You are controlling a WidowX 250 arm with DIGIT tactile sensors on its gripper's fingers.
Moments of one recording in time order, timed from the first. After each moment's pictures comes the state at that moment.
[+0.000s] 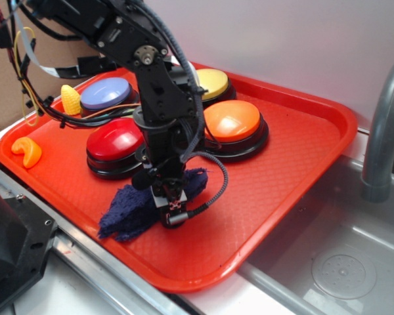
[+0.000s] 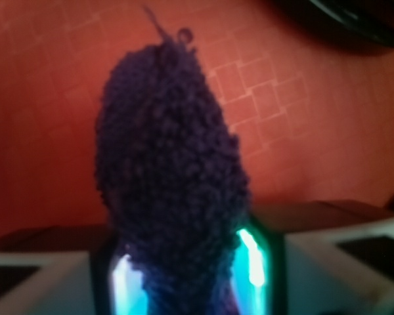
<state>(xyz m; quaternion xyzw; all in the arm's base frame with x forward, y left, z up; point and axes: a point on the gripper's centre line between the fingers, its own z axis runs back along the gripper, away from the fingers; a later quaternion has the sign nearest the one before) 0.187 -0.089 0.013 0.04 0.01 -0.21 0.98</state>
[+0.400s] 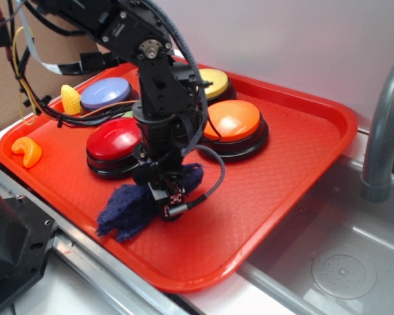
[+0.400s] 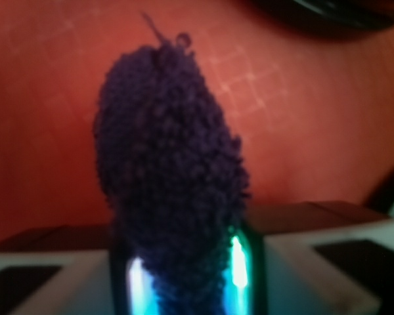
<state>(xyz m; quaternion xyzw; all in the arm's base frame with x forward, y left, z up) 0.183 -0.080 0.020 0.06 0.04 -0.17 0.98</state>
